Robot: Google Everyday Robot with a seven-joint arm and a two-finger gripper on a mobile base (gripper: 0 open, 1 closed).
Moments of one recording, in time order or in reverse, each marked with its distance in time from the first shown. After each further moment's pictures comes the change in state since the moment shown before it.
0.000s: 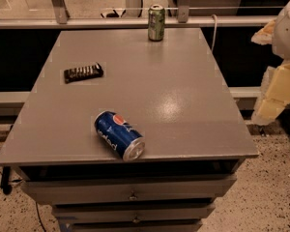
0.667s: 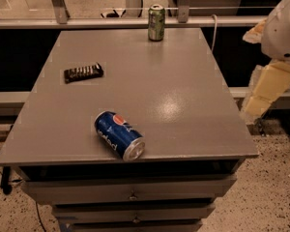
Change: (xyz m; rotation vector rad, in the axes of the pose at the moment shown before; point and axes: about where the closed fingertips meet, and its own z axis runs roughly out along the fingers) arm -0.012 -0.009 0.011 0.017 -0.046 0.000
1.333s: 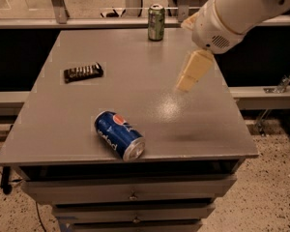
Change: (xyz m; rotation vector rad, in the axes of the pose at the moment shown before) arm -0.115 -0.053 0.070 0.033 -0.279 -0.098
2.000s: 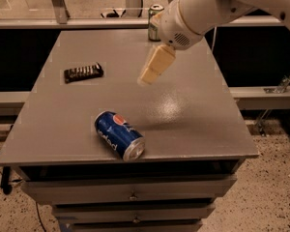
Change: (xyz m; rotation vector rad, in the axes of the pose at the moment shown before) arm -0.072 -0.014 0.048 -0.007 -0.181 -0.009
